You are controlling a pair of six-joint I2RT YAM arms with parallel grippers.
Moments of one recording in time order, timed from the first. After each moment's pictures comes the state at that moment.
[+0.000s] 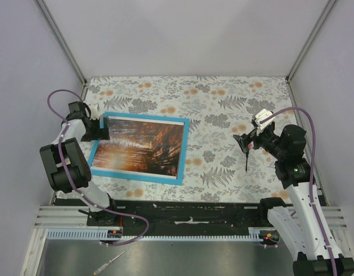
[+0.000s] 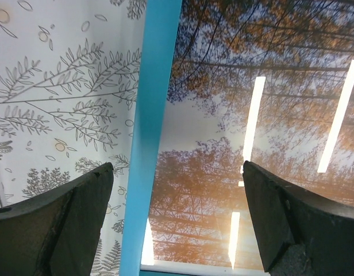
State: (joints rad) left arm 0.32 1.65 1.09 -0.52 0.13 0.23; right arm 0.08 0.69 0.71 -0.26 -0.52 -0.35
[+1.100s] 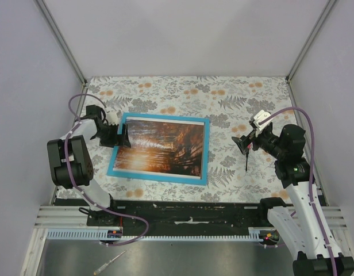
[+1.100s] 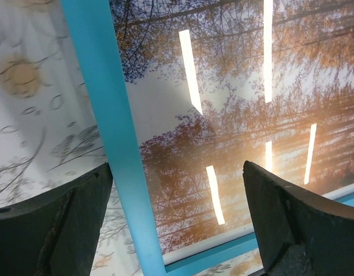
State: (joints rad) left arm 0.20 1.69 1.05 -0.64 0.42 0.27; right arm 0.08 0.70 0.71 -0.27 -0.55 -0.37
